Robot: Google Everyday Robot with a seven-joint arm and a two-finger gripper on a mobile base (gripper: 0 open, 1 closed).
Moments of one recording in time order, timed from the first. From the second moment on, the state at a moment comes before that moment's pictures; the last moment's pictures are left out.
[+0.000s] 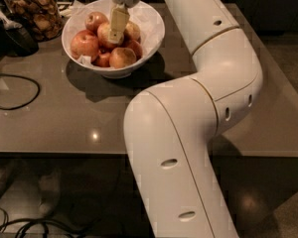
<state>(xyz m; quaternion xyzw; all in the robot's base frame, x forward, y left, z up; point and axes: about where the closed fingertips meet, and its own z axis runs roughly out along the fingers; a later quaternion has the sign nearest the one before) 0.736 0.084 0.954 -0.70 0.67 0.05 0.22</state>
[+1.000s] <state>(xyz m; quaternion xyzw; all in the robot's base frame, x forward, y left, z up) 0.735 0.103 0.949 -0.72 0.66 0.06 0.22</state>
